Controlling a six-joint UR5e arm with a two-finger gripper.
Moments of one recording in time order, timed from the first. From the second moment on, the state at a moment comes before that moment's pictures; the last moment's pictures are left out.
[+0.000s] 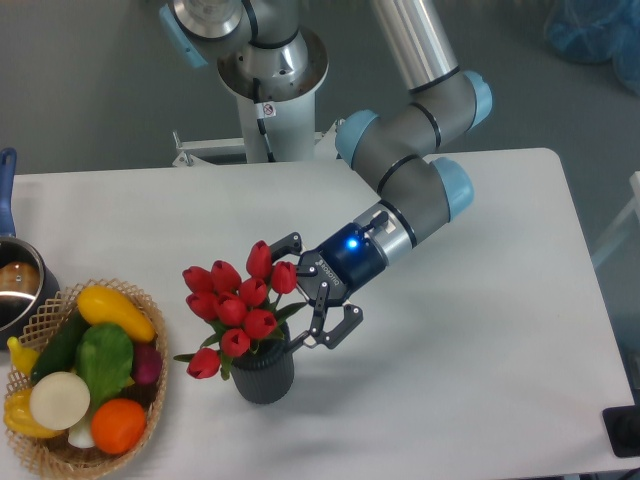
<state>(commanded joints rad) 2.63 -1.96 -1.82 -0.83 0.27 1.52</state>
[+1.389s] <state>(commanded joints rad) 2.78 -1.56 -1.80 -0.86 1.19 1.45</state>
